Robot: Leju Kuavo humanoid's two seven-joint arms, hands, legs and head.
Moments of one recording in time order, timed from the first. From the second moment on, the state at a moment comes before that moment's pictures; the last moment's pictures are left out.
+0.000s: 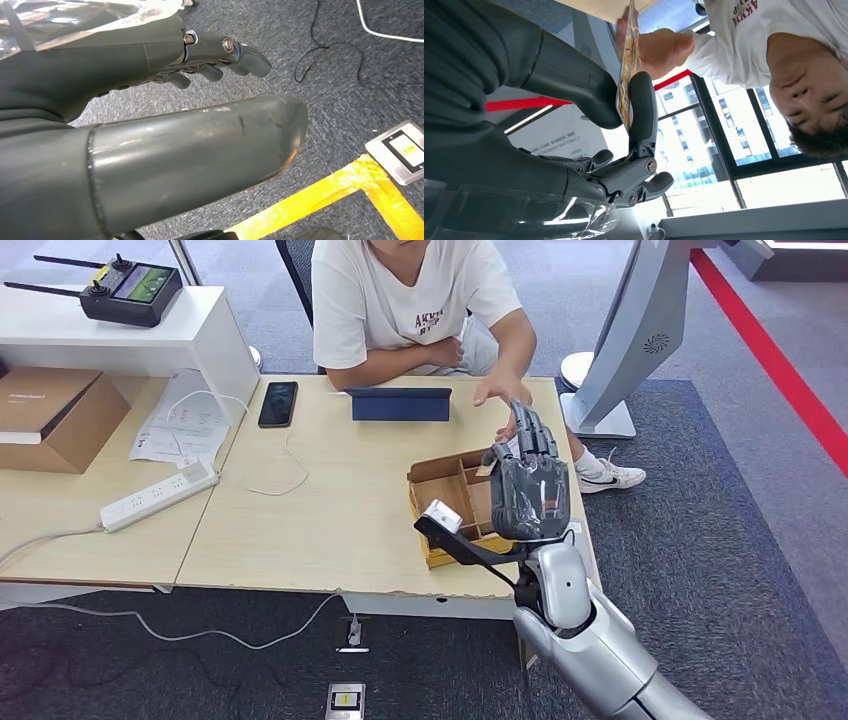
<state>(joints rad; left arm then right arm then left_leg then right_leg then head) -0.09 0.04 -1.15 -0.35 0.22 0.69 0.18 -0.48 -0.18 0.69 -1.25 1.18 -0.52 0.37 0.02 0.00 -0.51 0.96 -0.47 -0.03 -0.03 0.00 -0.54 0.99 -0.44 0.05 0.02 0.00</state>
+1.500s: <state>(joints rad) -0.14 0.04 -1.16 -0.35 0.17 0.65 0.22 -0.79 -0.08 0.72 -0.88 0.35 -0.46 0.08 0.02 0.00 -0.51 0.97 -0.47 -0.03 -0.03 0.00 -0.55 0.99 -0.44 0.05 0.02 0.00</state>
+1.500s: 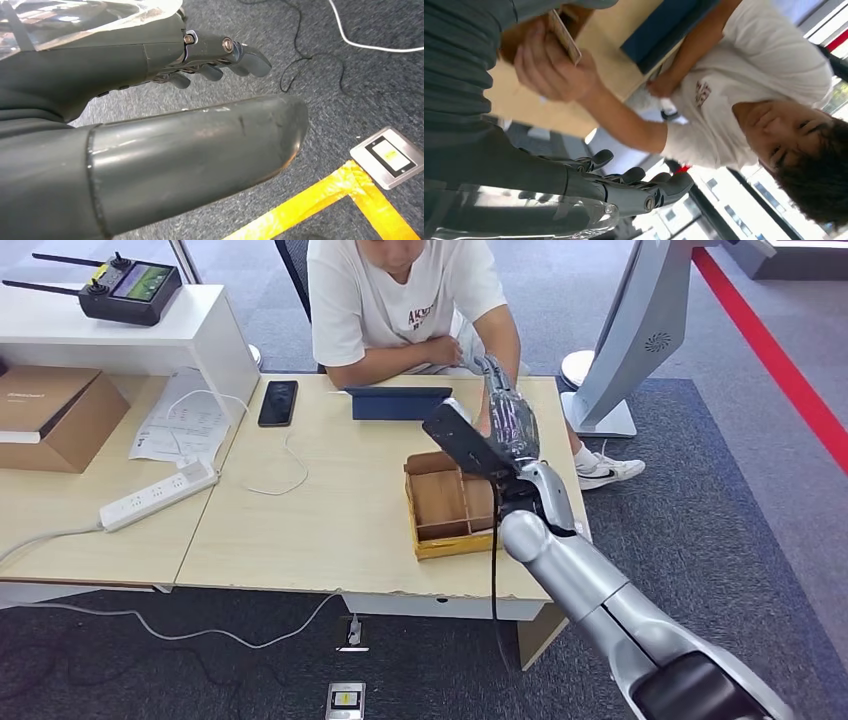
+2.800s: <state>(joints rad) -0.09 0.03 -1.05 -0.32 0.16 0.69 0.17 -0.04 -0.22 0.34 -1.68 0.90 -0.69 0.07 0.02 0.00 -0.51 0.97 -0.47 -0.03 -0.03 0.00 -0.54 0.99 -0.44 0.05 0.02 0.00</state>
